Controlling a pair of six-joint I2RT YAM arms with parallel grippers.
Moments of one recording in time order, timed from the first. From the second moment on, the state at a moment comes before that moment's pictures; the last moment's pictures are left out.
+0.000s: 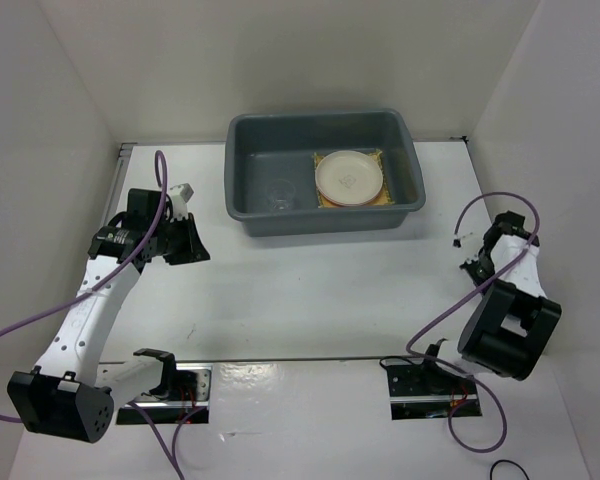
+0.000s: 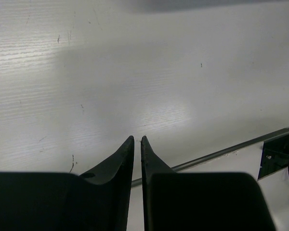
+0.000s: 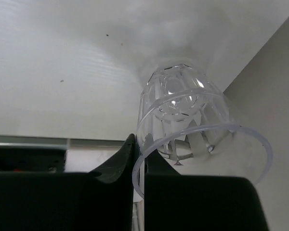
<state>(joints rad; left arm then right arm) -0.12 1.07 1.07 -0.91 0.29 -0.29 -0.51 1.36 0.87 -0.92 0.17 -0.89</state>
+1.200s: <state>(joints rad) -0.10 1.11 1.05 -0.89 0.32 -0.29 0.58 2.63 3.06 -1.23 0.12 -0.74</state>
